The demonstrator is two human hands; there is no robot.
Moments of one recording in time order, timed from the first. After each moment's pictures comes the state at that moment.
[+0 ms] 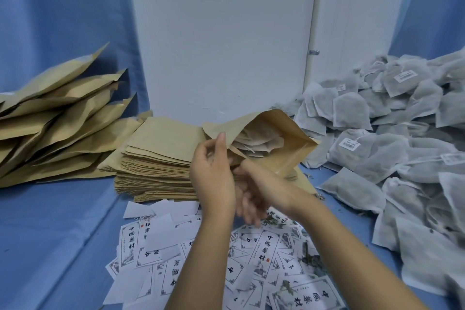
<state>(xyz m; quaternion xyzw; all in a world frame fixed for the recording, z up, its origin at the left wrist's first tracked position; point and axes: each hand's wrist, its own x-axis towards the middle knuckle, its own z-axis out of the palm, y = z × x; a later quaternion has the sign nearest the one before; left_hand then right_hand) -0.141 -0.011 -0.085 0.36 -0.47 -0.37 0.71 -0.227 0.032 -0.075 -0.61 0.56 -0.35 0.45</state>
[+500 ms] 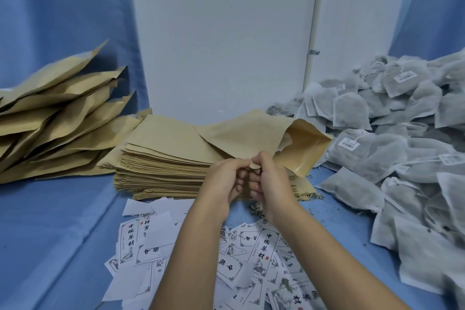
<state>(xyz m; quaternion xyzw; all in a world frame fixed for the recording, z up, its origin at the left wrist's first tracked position) -0.136 -0.022 -0.086 0.38 -0.48 -0.67 0.42 -0.216 0.015 -0.092 -0.31 0.51 -0.67 0.43</state>
